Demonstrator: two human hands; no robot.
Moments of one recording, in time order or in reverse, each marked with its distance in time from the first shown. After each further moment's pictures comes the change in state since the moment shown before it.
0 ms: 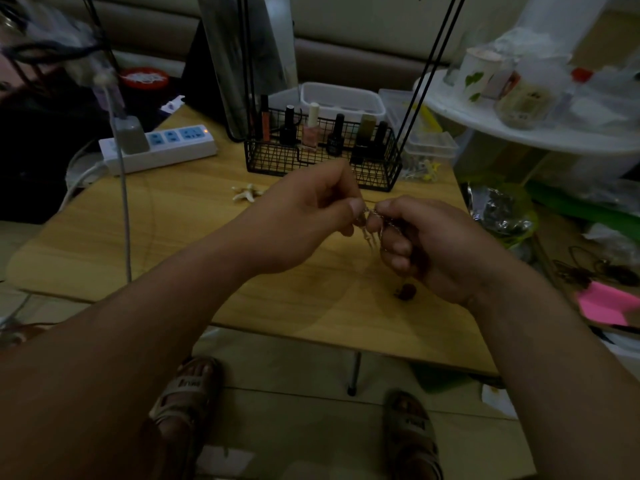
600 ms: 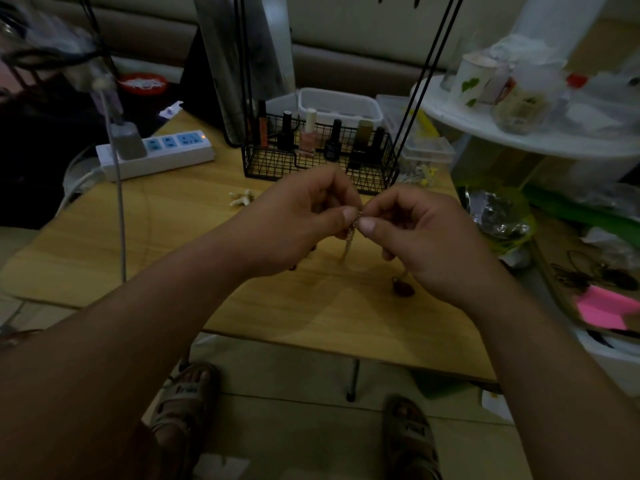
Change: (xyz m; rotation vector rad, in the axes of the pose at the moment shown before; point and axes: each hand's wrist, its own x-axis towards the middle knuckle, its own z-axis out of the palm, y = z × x) left_hand 0.003 -0.001 -0.003 -0.023 -0.009 -0.066; right_hand 0.000 0.010 -0.004 -0.454 0.179 -0.462
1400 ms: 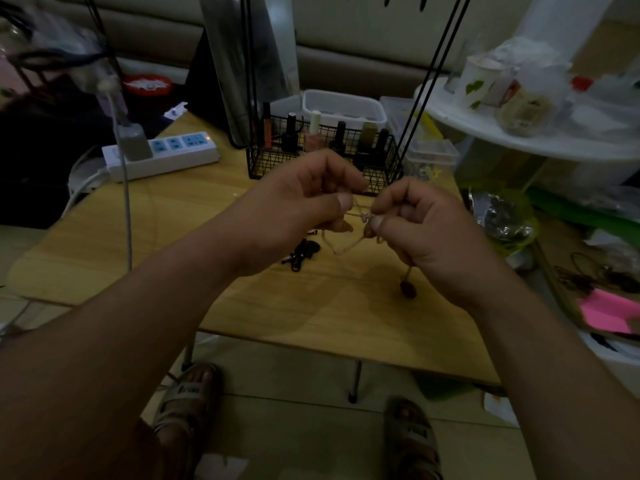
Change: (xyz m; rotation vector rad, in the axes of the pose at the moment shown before) left_hand -0.001 0.002 -0.009 -0.243 0.008 -0.019; right_hand 0.007 -0.004 0.002 0.230 -0.027 0.057
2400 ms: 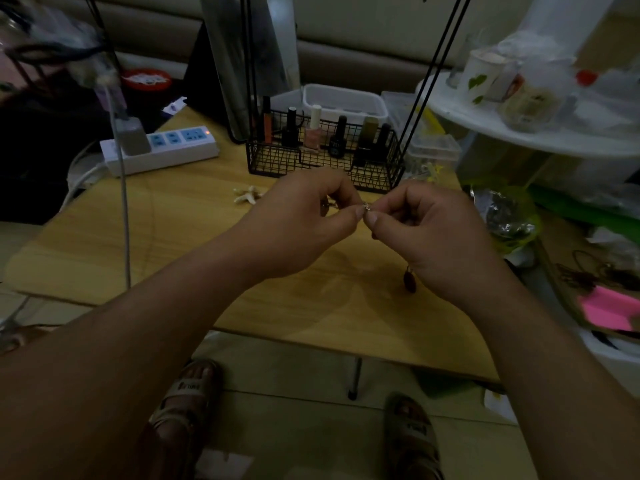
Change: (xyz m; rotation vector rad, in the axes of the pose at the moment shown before) left_hand 0.000 -0.008 0.014 0.471 0.089 0.115; right_hand -0.005 0.003 0.004 -0.283 0.129 -0.076
